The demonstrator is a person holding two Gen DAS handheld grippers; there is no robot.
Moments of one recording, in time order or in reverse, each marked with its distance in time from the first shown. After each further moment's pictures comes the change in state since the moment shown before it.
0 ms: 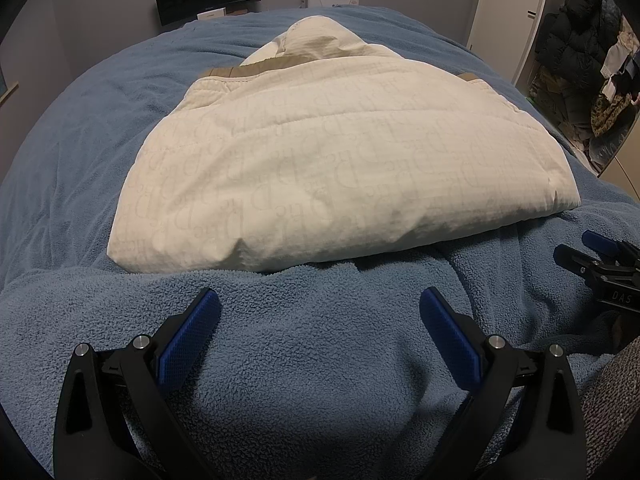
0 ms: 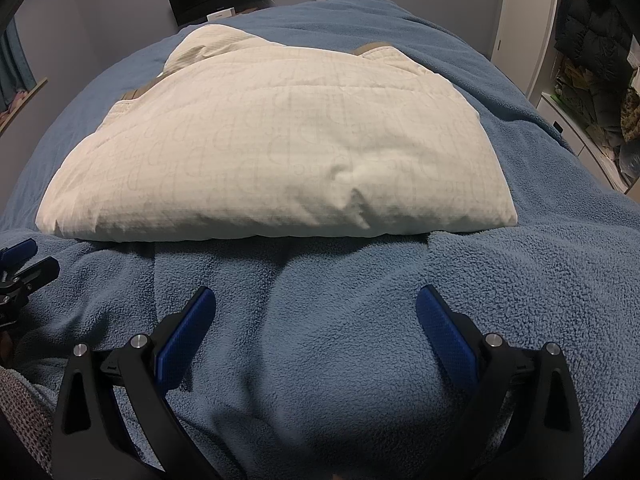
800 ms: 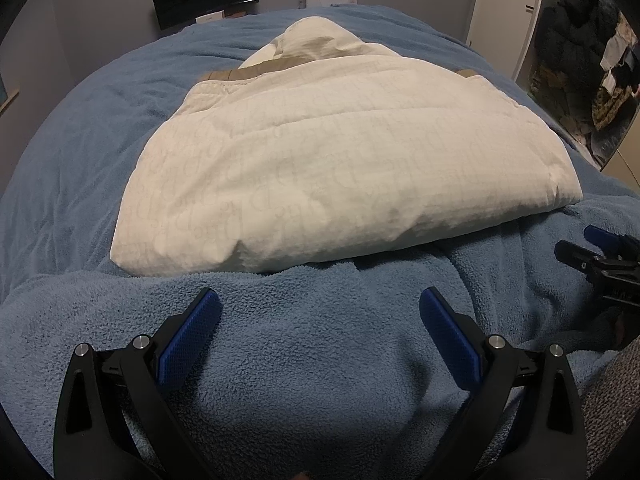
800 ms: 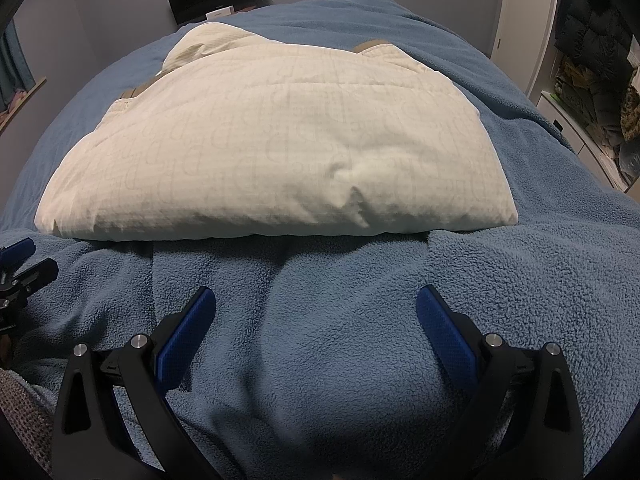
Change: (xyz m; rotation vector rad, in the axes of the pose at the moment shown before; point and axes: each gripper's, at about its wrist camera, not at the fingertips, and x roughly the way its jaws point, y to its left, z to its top) left arm -0.001 -0.005 -0.002 0.024 -0.002 0.018; right arm 0.000 0.000 0.000 0.000 0.001 0.000
